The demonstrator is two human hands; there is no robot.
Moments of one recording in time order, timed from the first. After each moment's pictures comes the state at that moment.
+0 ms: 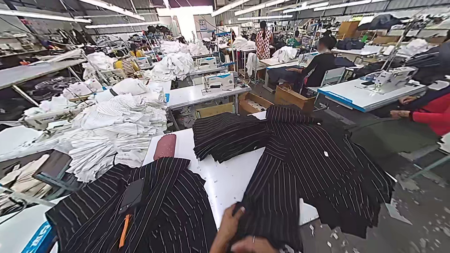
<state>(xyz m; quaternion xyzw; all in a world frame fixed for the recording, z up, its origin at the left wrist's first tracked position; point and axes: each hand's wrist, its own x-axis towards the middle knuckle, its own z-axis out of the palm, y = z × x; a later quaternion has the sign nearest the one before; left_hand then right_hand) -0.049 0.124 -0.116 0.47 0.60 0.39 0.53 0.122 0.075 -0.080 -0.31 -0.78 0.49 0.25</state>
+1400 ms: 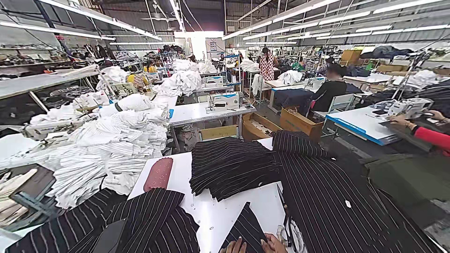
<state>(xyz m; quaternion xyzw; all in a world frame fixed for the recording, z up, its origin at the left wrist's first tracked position) -0.035 0.180 -0.159 0.72 0.64 0.17 0.21 0.146 0.233 -0.158 -0.61 -0.56 0.47 0.32</state>
